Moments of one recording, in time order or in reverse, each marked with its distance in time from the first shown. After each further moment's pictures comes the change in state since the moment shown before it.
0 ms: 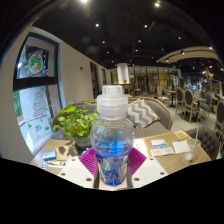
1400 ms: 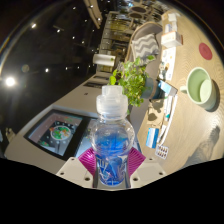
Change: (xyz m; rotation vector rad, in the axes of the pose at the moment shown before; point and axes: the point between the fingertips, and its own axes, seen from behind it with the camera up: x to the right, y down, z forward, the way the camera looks) arm -0.343 0.022 -0.053 -0.085 -0.463 1.191
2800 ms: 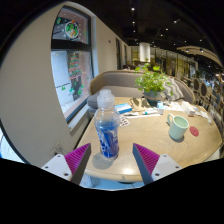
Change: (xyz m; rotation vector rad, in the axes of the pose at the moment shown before) arm 0.116 0.182 -0.125 -0.253 0.527 -1.228
